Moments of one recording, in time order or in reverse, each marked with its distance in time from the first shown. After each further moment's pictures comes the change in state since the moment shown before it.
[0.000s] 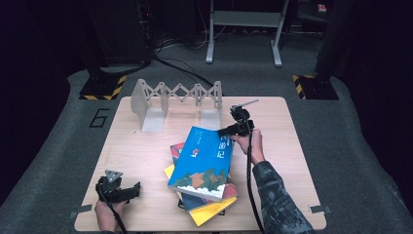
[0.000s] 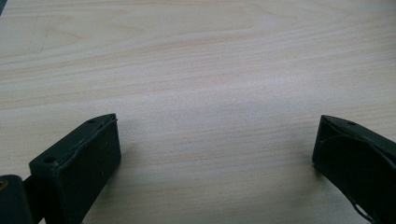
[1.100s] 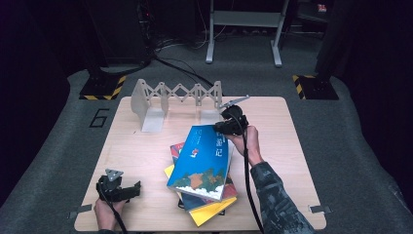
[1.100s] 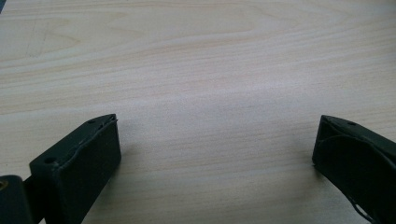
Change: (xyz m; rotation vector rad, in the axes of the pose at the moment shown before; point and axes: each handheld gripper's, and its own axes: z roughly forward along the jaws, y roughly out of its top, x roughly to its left) left arm 0.000 0.002 0.002 0.004 -0.003 0.000; right arm 0.059 0.009 -0.026 -0.095 -0.129 -0.265
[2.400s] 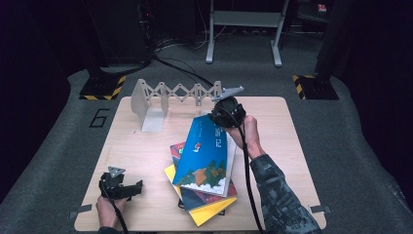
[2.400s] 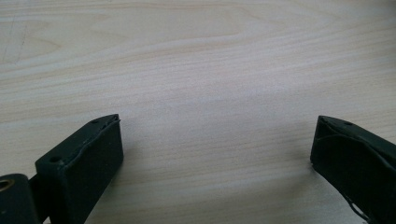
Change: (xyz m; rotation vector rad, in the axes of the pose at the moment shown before) left arm -0.004 0.009 0.003 0.039 -0.032 0.003; right arm 0.033 0.036 -0.035 -0.095 -0.112 -0.214
